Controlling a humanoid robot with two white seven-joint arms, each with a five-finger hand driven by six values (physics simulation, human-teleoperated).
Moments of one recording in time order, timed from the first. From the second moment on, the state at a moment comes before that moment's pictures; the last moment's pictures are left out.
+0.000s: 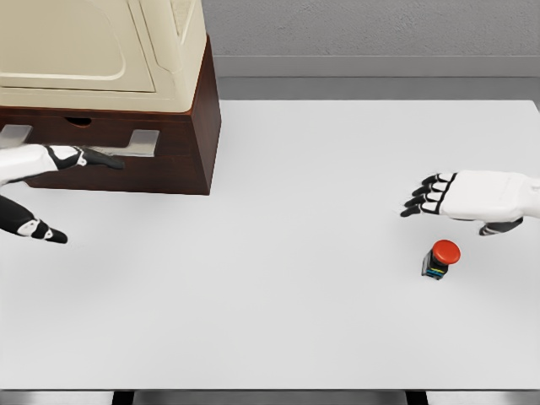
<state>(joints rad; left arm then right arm) -0.93 1.42 -1.18 -1.76 0.51 -0.61 -0.40 -0.56 -1.13 0.63 -1.70 0.39 -0.61 0.61</state>
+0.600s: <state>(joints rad) -1.01 1.36 -1.14 -1.76 0.74 -0.39 -0.61 -0.69 -1.22 0.77 -1.70 0.39 -0.61 0.61</state>
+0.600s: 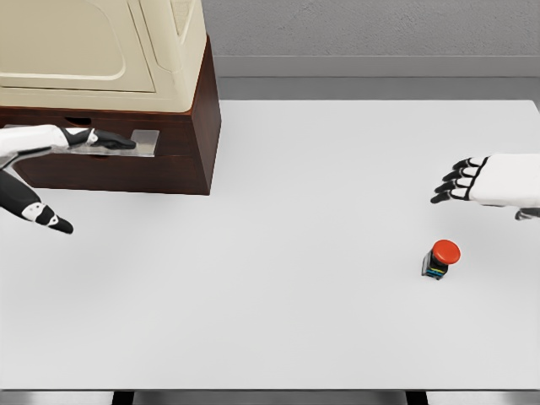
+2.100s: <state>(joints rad) -1.00 1.36 -1.13 -1.61 0.59 -0.26 -0.57 -0.71 -1.20 0.94 -1.76 0.38 -0.61 0.61</state>
